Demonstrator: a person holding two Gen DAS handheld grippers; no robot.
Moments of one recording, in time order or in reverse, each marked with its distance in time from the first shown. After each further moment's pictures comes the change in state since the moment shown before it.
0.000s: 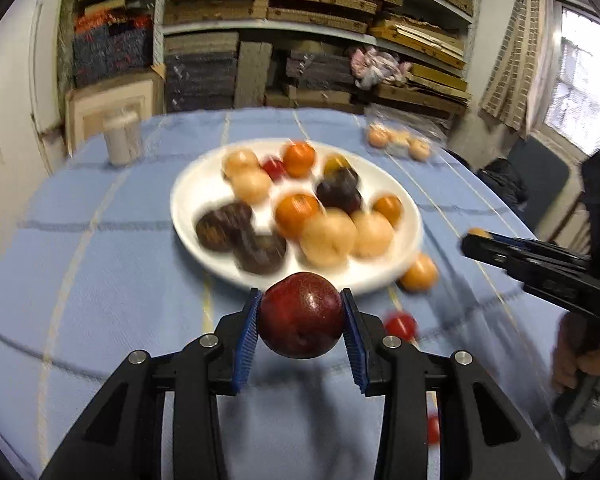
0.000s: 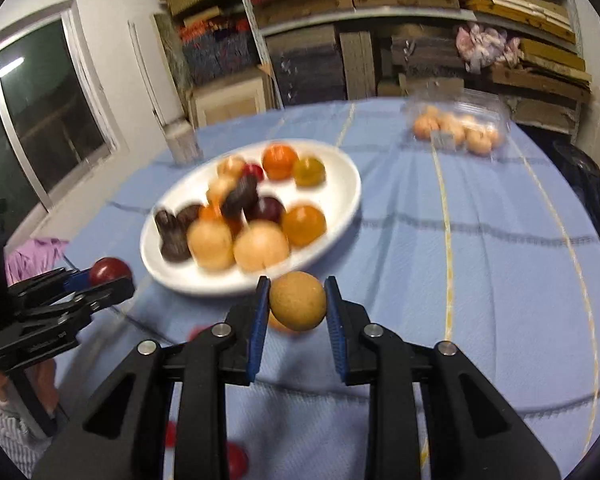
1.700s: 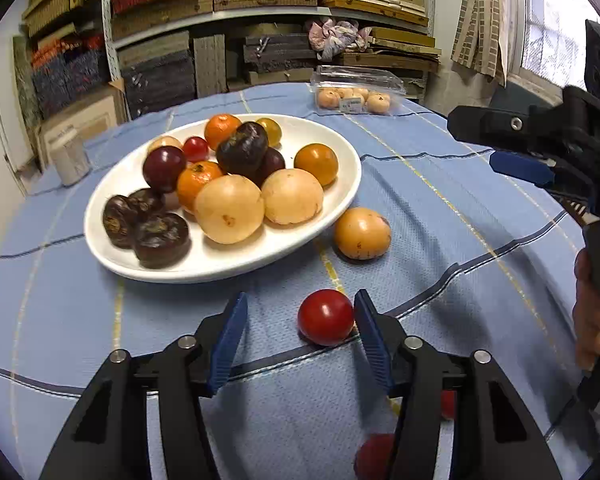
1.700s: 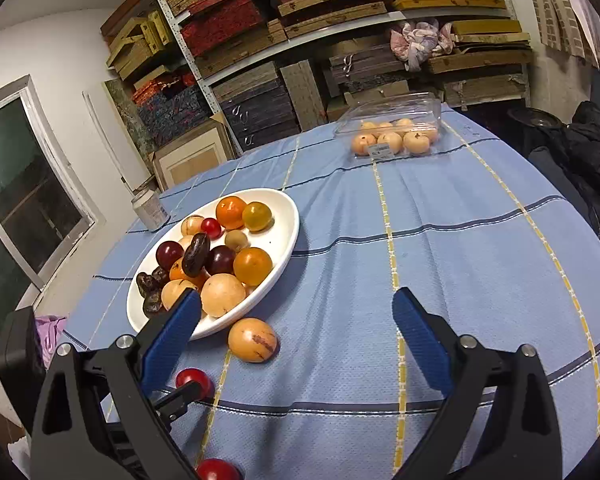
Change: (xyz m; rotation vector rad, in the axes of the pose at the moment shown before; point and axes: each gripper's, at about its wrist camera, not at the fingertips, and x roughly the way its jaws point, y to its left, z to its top) left arm 0.043 -0.073 -0.030 0.161 0.075 -0.034; right arm -0.028 -0.039 -0.012 0.234 -0.130 -0.067
